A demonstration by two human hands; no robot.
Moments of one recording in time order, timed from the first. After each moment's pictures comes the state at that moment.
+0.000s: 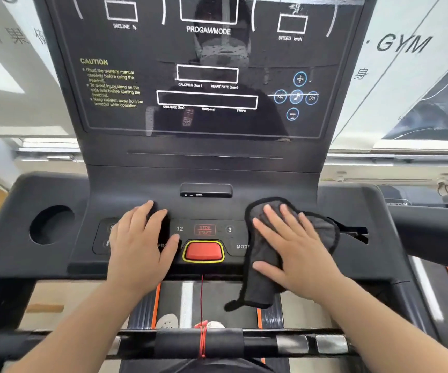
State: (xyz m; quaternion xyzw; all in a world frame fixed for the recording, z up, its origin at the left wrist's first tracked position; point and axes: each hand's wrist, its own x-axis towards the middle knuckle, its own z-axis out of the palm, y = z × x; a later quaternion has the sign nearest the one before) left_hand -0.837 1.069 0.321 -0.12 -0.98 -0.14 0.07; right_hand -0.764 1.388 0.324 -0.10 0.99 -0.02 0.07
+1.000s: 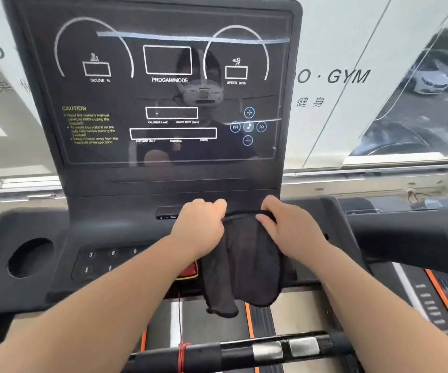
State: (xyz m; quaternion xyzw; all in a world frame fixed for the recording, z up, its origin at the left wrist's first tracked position) left_hand -0.876 1.219 0.386 -0.32 -0.94 -0.09 -0.02; right_hand -0.792 1.420 0.398 0.03 0.98 -0.20 -0.04
